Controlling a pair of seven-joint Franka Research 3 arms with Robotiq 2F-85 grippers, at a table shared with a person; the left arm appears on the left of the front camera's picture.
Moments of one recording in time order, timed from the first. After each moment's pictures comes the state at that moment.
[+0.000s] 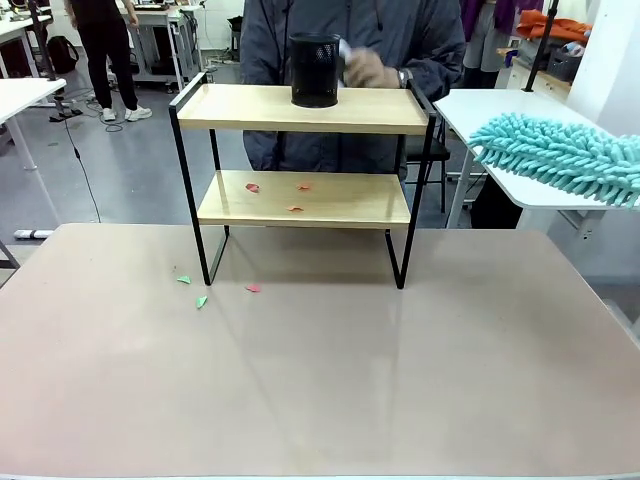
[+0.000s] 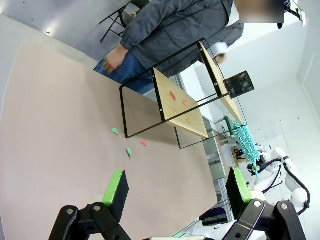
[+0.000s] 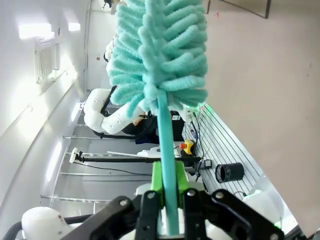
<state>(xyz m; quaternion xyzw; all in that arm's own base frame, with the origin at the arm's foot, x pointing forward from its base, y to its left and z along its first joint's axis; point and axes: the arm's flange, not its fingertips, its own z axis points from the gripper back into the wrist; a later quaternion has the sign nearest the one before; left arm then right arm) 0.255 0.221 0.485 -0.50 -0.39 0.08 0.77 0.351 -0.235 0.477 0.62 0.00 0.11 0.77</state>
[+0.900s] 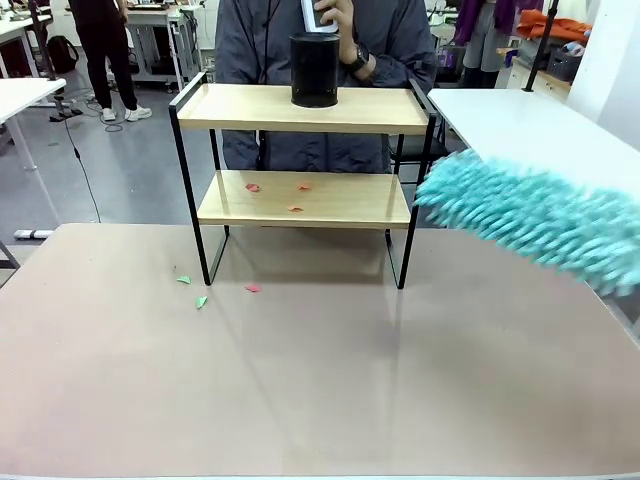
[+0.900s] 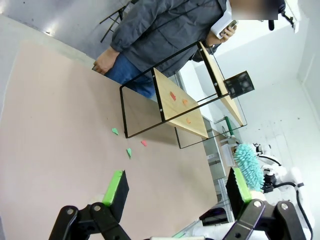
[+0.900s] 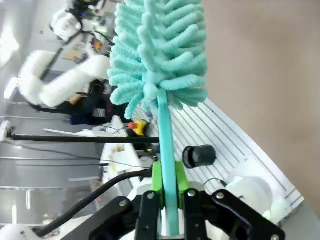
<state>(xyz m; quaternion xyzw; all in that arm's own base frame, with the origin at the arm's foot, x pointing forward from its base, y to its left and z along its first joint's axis) 0.255 0.222 0.485 -0.50 -0.39 0.08 0.77 0.221 -0.111 0.511 0.48 -0.04 0.22 0.85</state>
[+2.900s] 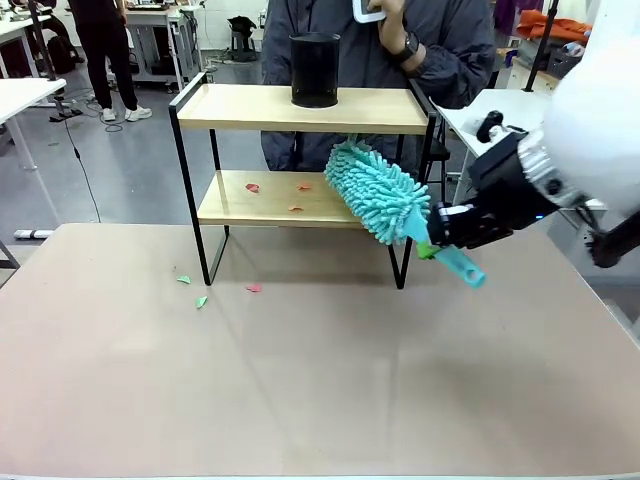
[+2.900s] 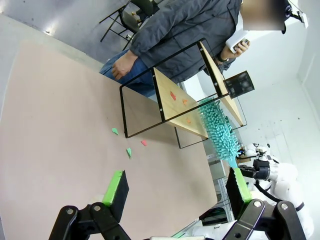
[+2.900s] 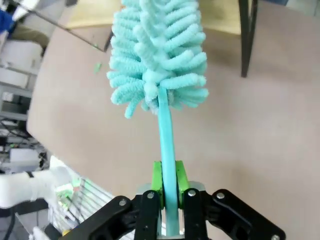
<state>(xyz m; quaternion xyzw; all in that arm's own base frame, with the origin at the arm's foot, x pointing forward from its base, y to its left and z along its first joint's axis) 0.256 0.222 0.484 -0.50 -0.38 0.08 0.77 0.311 0.176 0.493 0.22 -0.21 0.11 0.95</state>
